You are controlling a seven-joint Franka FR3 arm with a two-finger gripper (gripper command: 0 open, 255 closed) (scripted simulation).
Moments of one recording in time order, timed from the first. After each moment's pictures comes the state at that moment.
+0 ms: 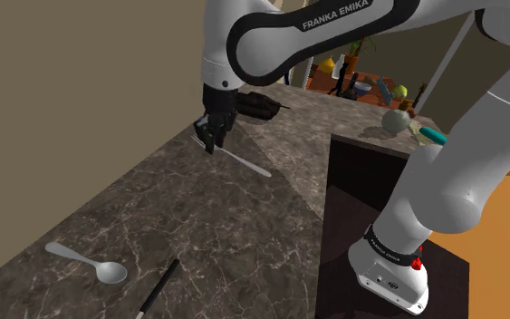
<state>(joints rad) 0.23 -0.14 0.24 -2.20 0.02 2.14 0.29</state>
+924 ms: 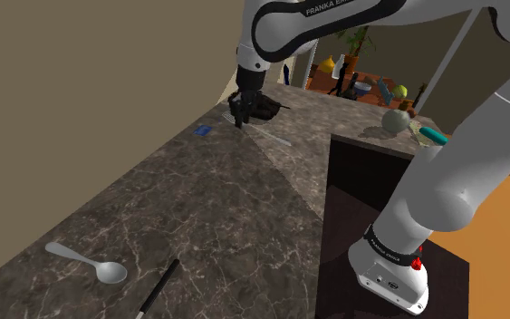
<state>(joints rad) 0.12 -0.19 0.07 -2.22 0.03 2.11 0.01</state>
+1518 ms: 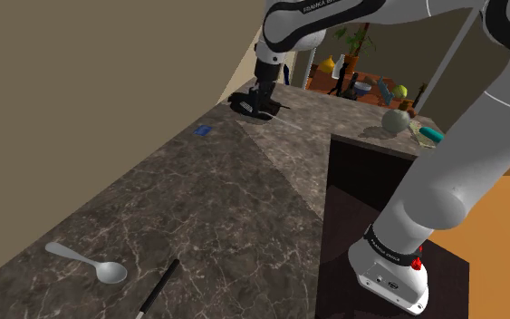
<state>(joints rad) 0.02 -0.12 -0.06 -2.15 0.02 2.10 -0.21</state>
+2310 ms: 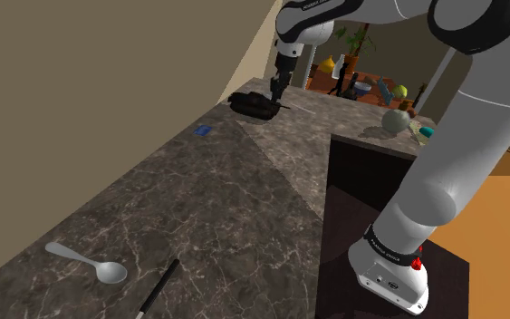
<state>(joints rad) -0.11 0.06 -0.20 -1.93 0.06 2.05 -0.50</state>
